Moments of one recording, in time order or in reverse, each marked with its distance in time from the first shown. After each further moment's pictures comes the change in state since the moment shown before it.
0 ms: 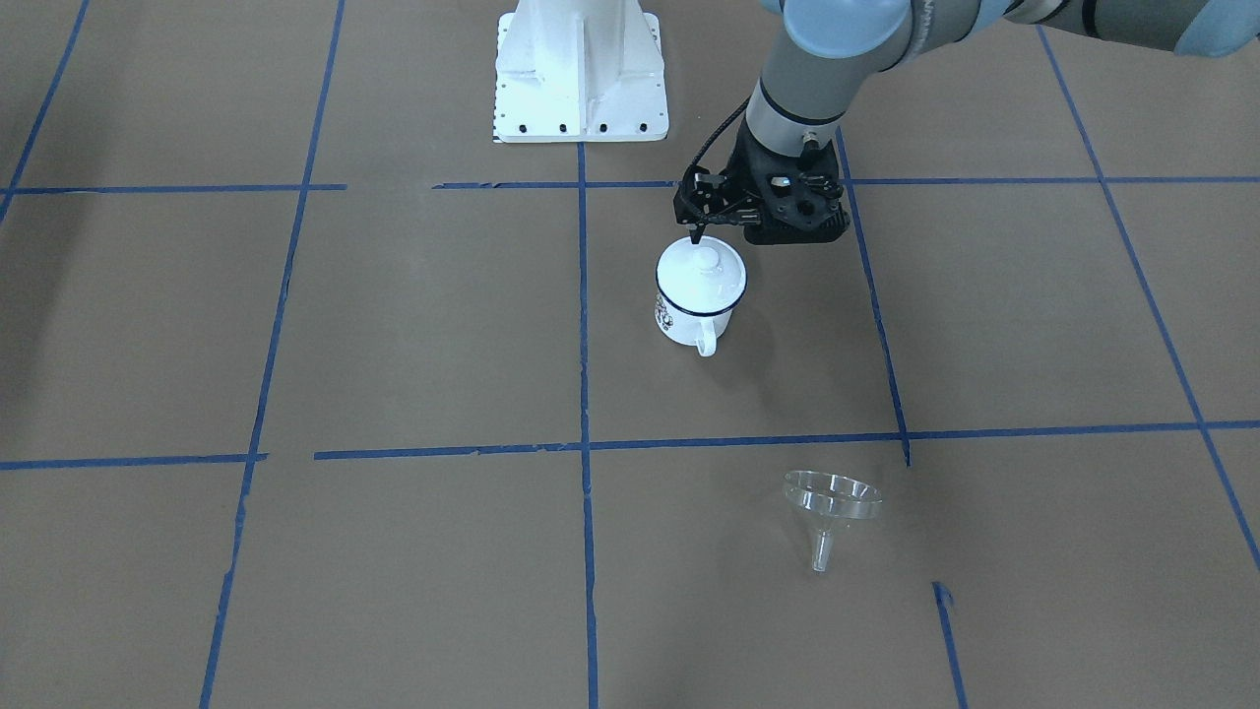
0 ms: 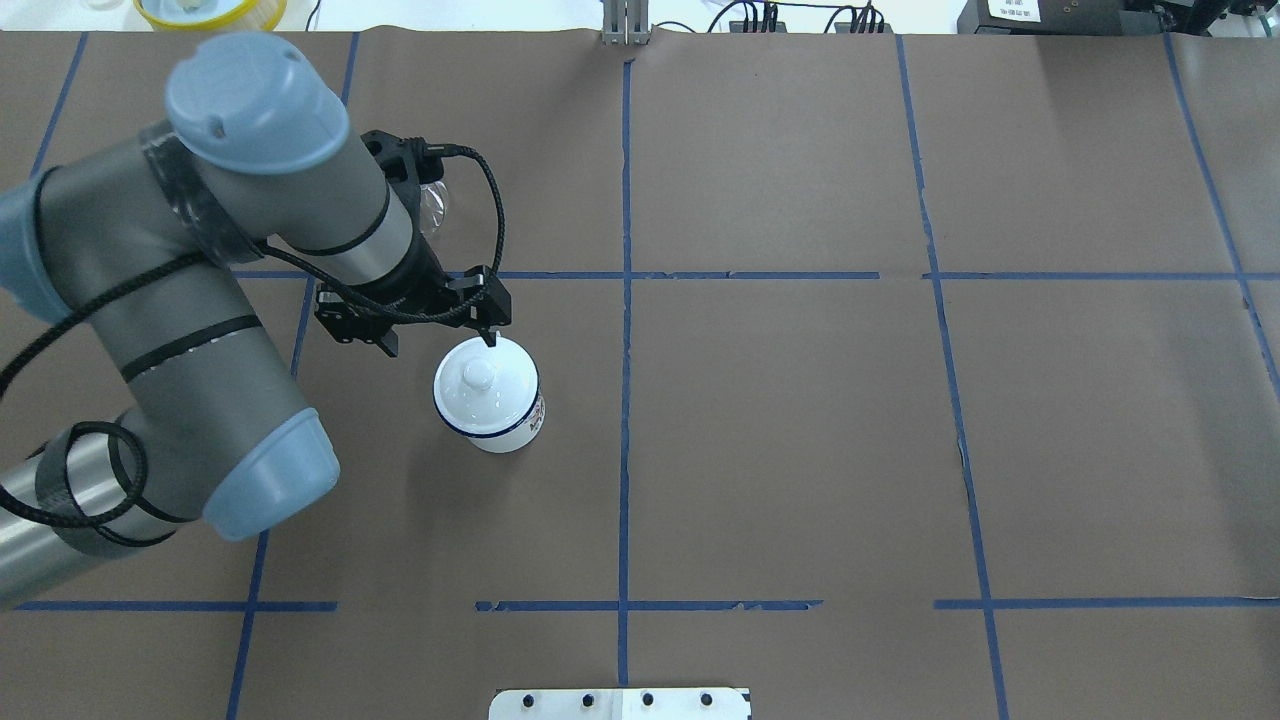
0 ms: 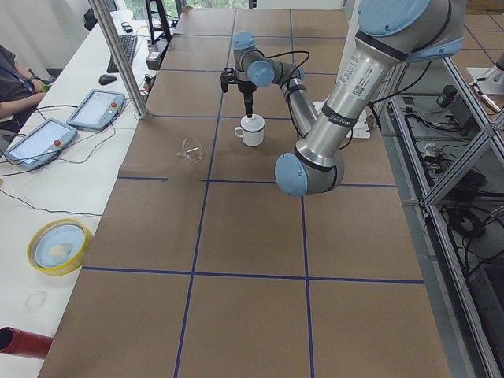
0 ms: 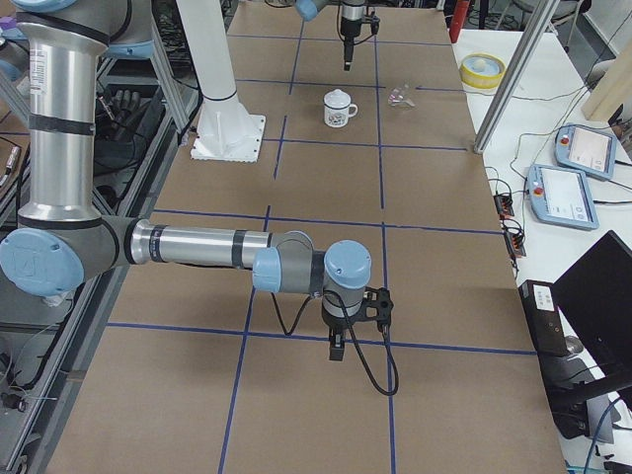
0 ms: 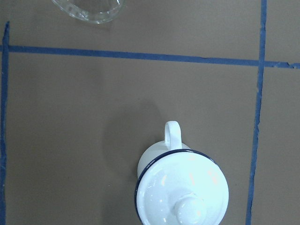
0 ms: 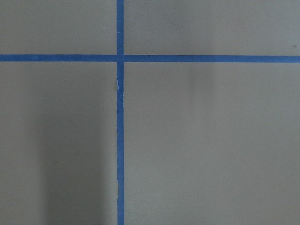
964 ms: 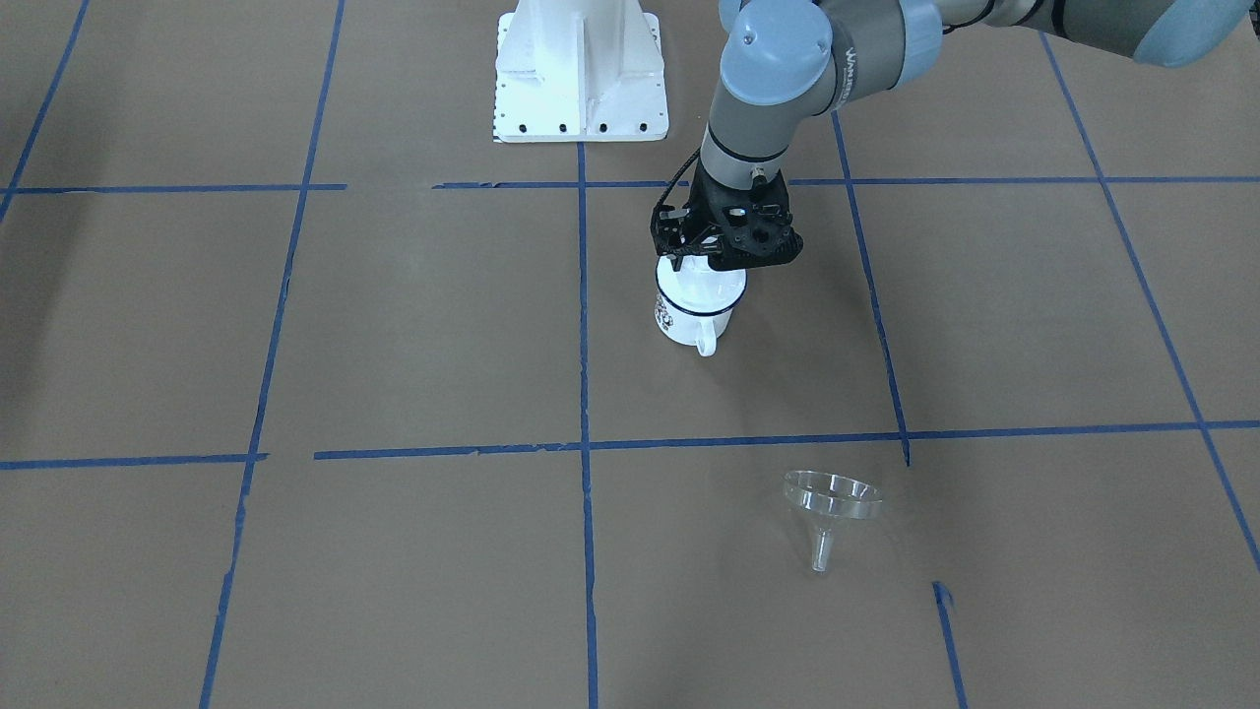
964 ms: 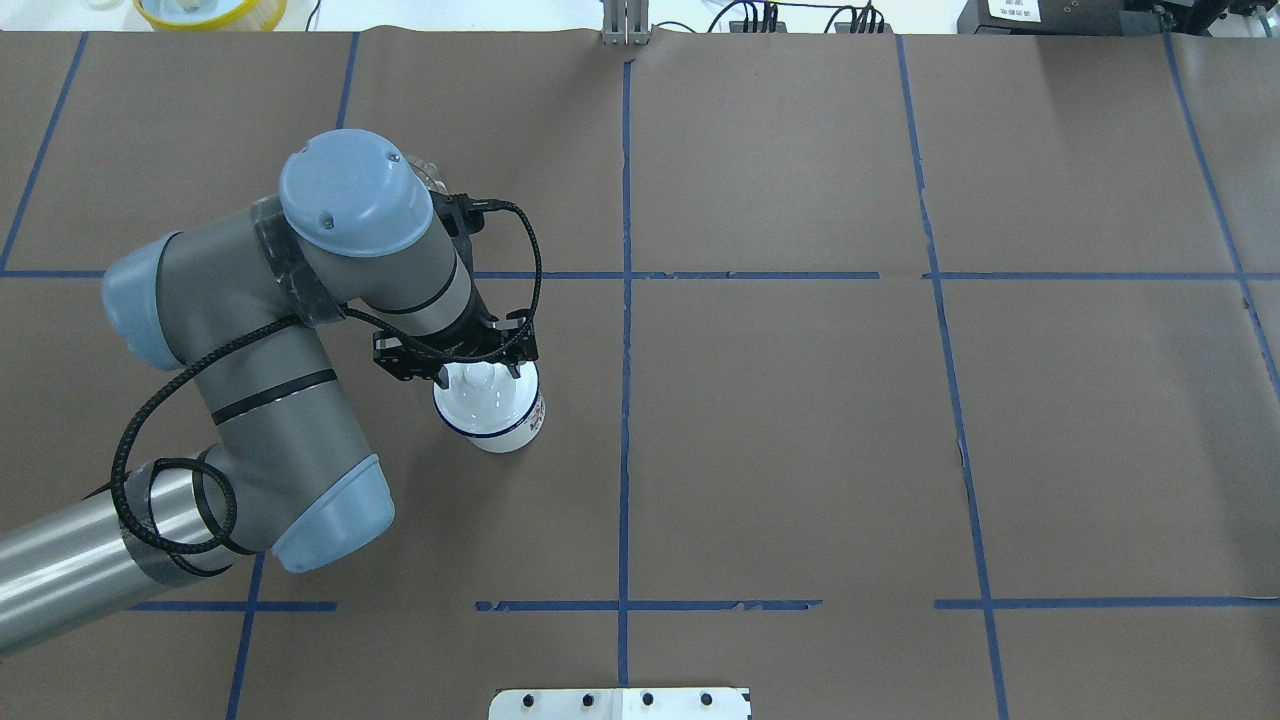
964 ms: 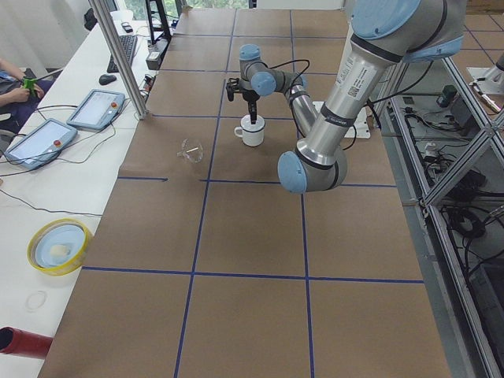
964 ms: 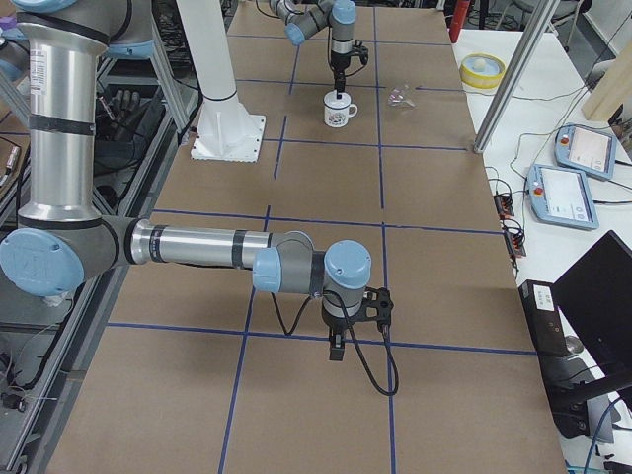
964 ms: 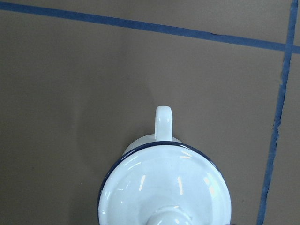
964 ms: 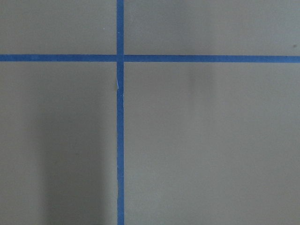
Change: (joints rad) left arm 0.065 -0.005 0.090 -0.092 0.071 -0.095; right arm 0.000 0.000 0.000 0.000 0.000 0.000
